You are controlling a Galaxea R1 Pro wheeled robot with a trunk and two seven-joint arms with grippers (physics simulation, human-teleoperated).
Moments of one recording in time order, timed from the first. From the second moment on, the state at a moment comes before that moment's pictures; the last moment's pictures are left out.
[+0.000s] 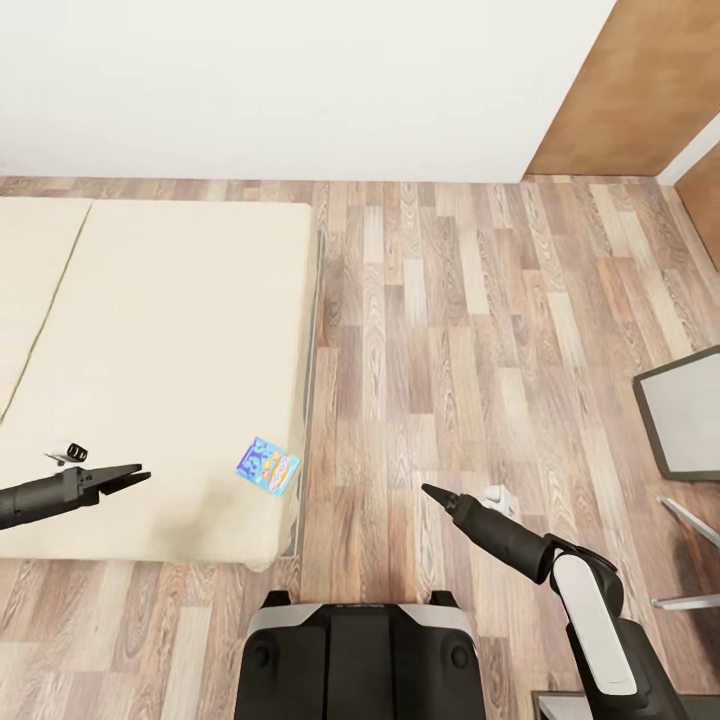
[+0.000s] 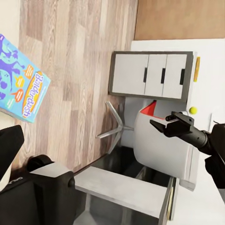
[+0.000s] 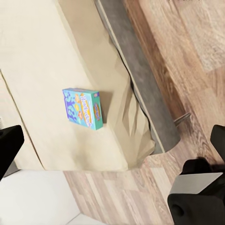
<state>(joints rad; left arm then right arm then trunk) -0.78 0.67 0.01 -0.61 0.42 0.68 -1.57 -0.30 0.00 -0.12 -1.54 -0.84 0.87 0.19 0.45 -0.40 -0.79</state>
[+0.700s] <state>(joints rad) -0.78 0.67 0.01 -0.59 0.41 0.68 -1.57 -0.30 -0.01 -0.12 -1.54 -0.85 0.87 0.19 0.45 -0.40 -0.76</state>
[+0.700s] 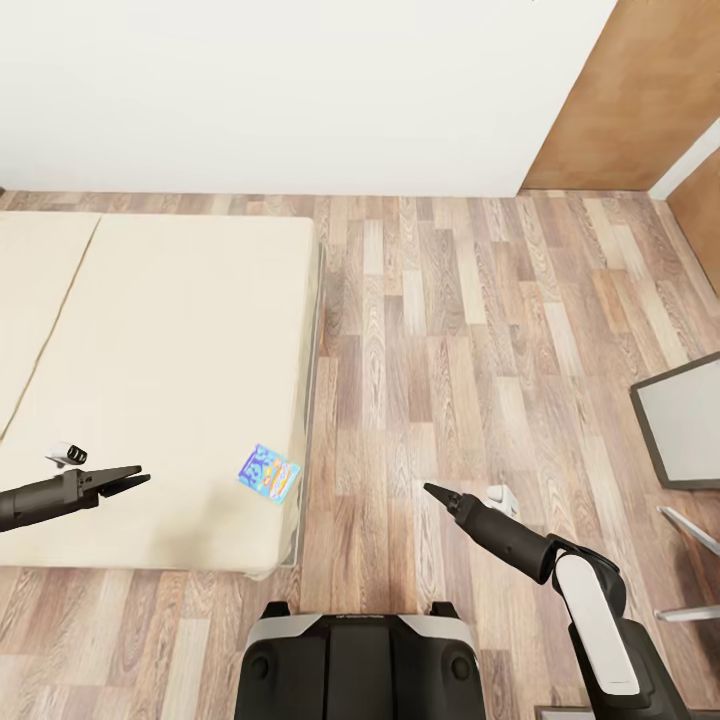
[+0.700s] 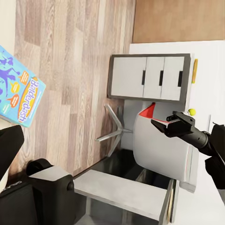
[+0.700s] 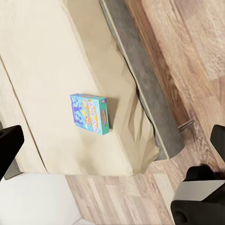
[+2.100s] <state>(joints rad) -0.78 0.67 0.01 -0.59 0.41 0.68 -1.57 -0.30 0.00 -0.12 -1.54 -0.85 0.87 0.19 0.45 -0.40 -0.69</state>
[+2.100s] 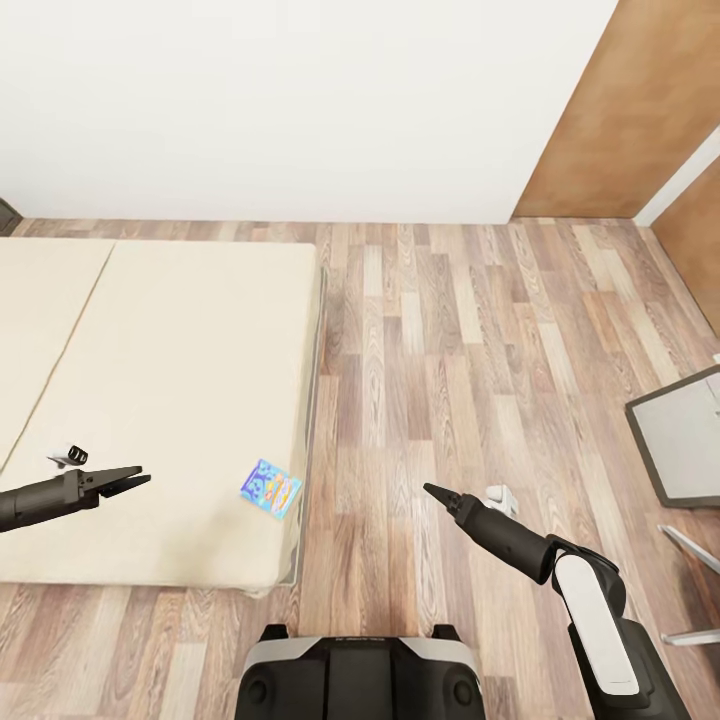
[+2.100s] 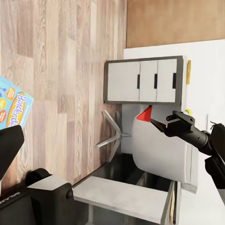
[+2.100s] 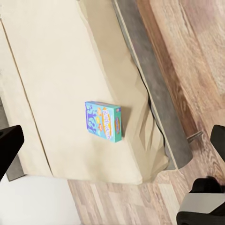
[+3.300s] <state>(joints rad) -0.78 0.67 0.01 -0.59 0.41 0.68 -1.57 -0.30 0.00 -0.12 -1.54 -0.84 0.87 0.19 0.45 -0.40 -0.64</state>
